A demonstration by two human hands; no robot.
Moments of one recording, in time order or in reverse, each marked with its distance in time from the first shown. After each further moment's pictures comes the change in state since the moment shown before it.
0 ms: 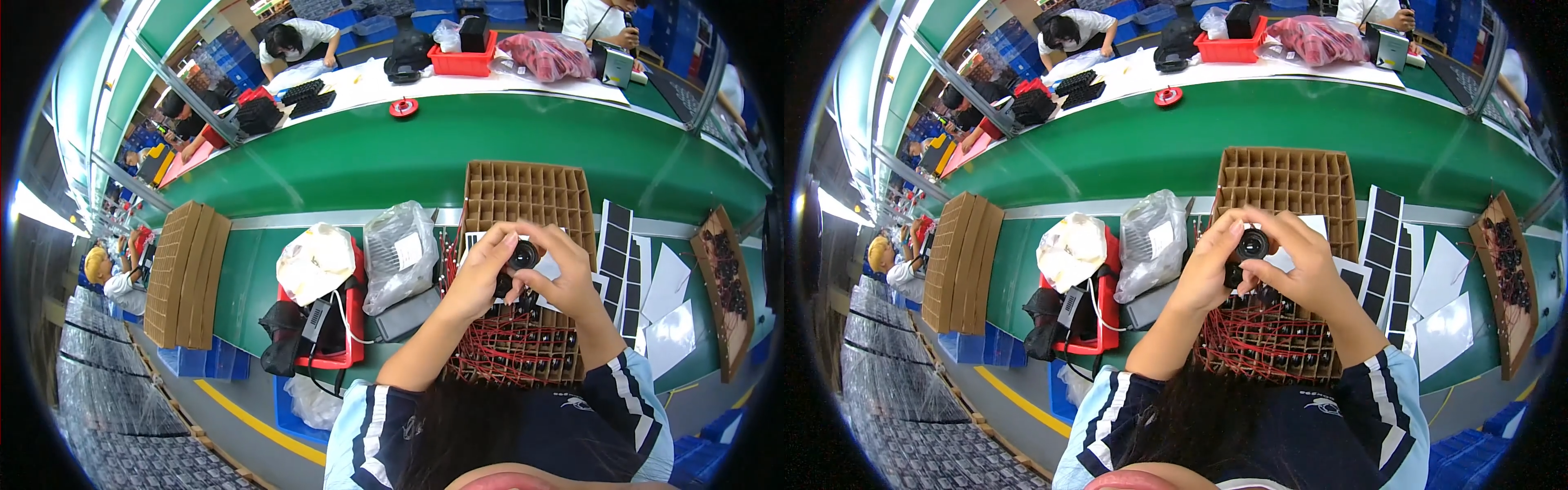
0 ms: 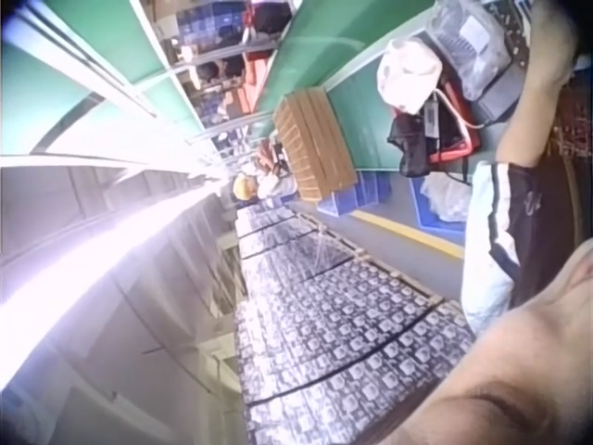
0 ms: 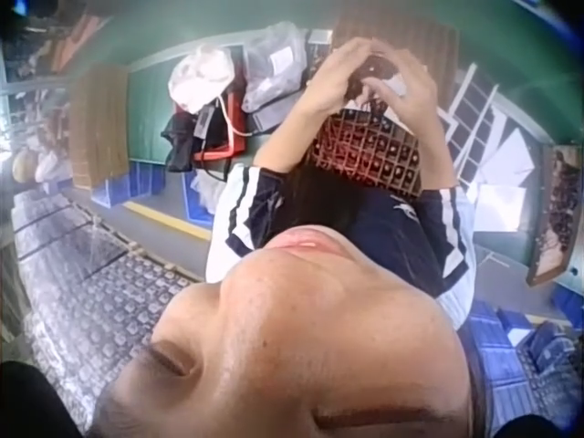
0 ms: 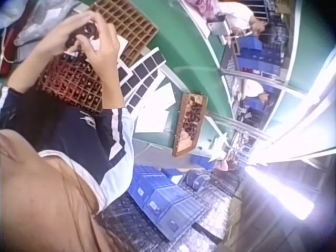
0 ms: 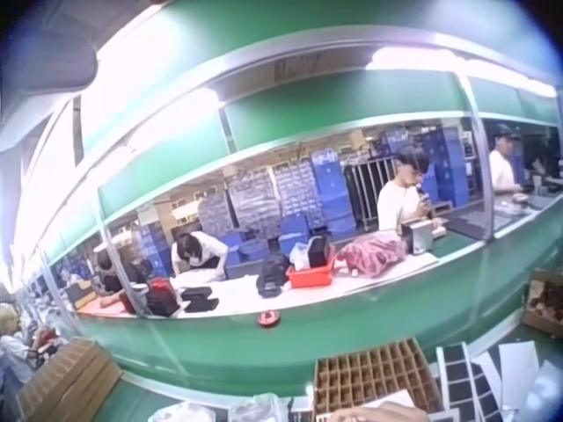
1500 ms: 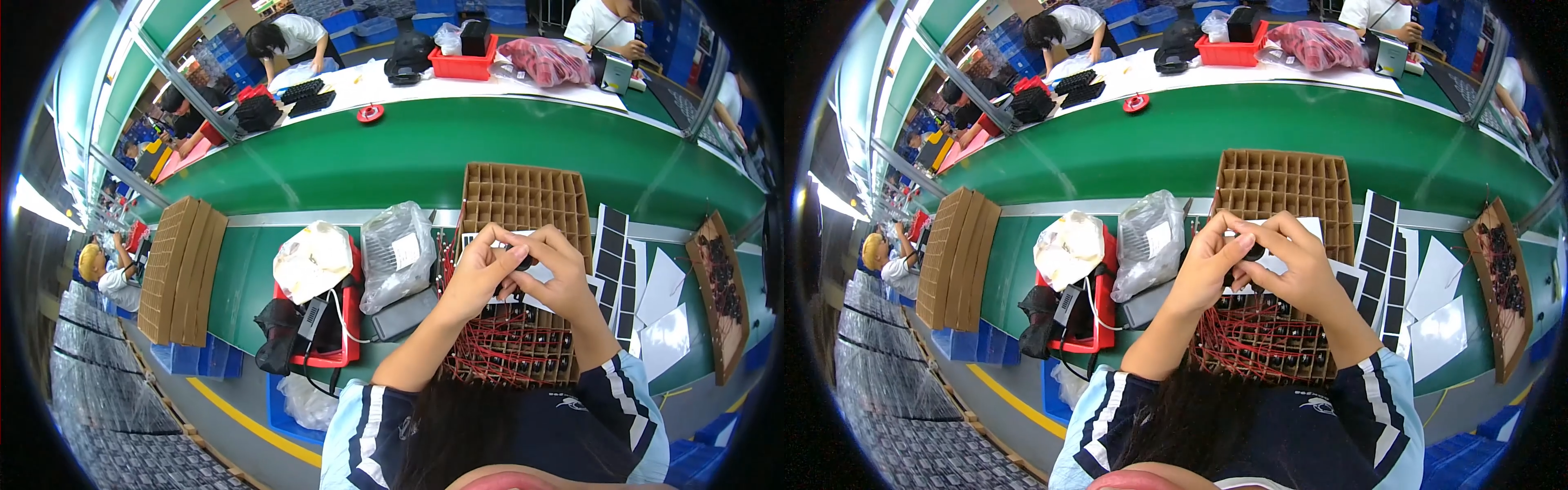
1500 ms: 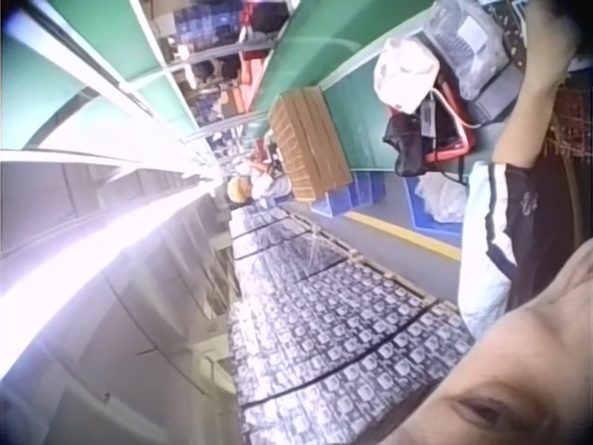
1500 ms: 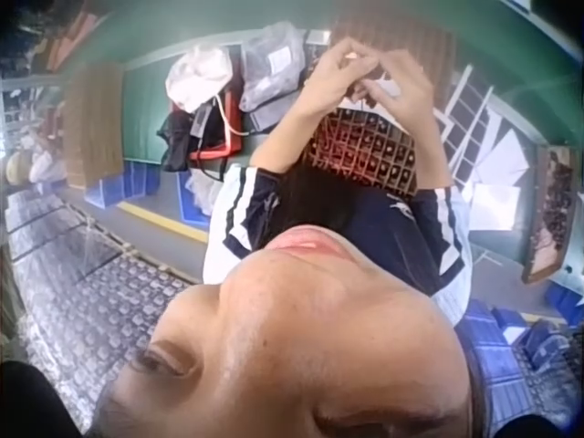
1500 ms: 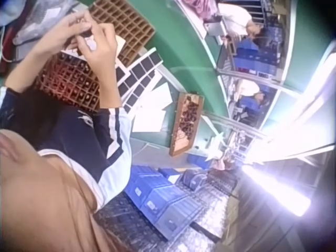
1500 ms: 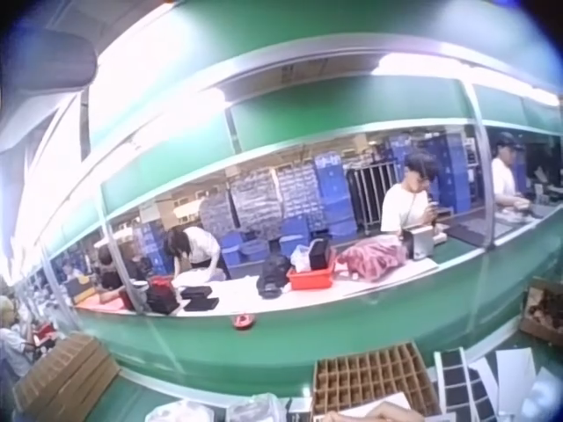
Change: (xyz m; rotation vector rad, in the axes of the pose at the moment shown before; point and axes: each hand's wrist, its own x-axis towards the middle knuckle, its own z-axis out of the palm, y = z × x) left_hand -0.004 0.000 -0.004 0.151 0.016 0.061; right_hand 0.003 -0.007 0.000 -0.021 -0.028 0.098
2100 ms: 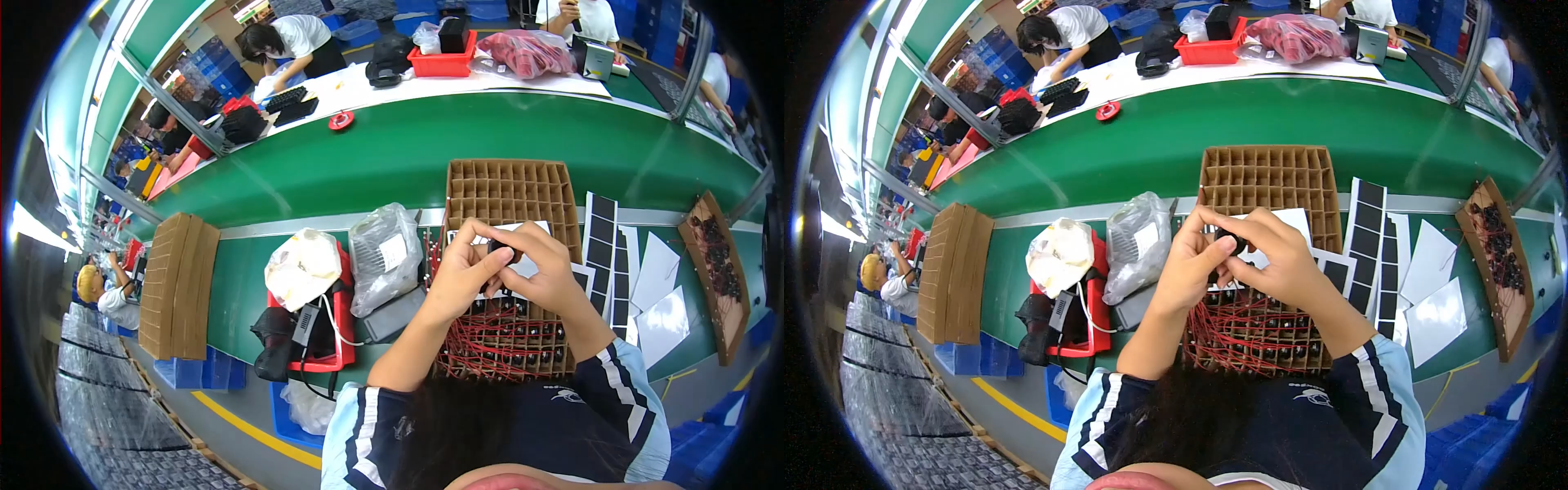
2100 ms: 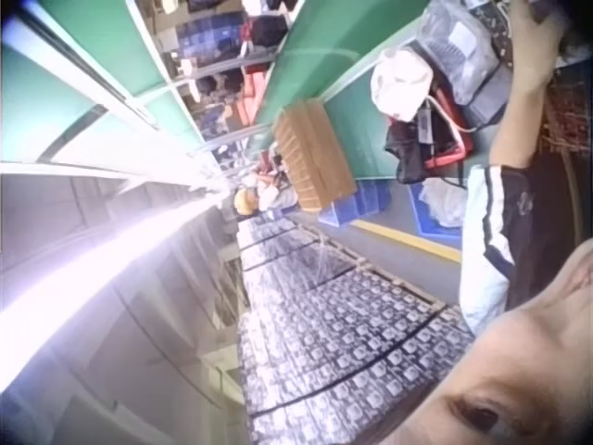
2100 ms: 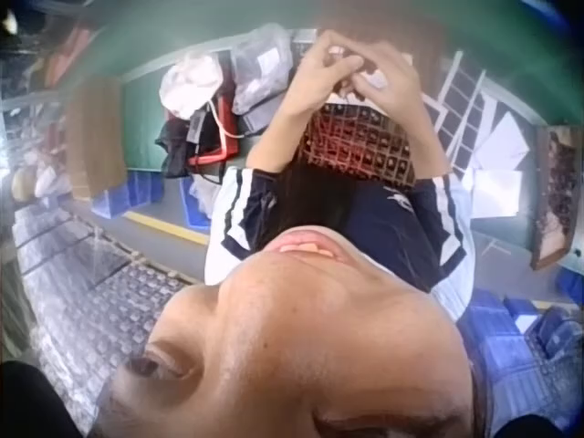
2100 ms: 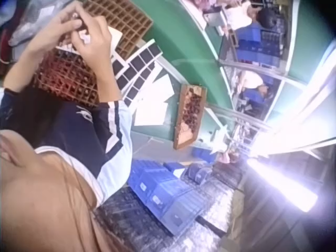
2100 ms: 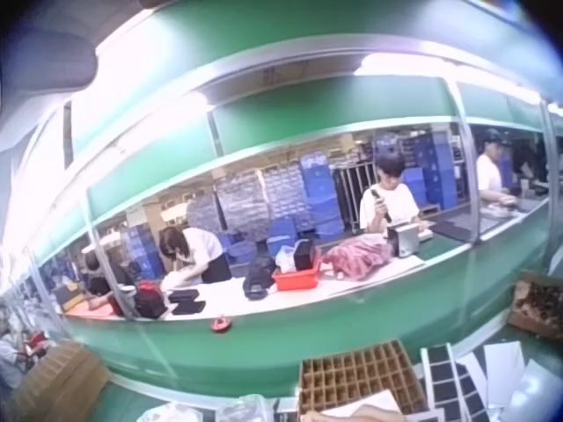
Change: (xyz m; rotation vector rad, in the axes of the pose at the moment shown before) left_hand -0.001 0.001 0.002 0.047 -0.034 0.029; right_hand 0.000 0.000 0.000 0.026 0.051 -0.061
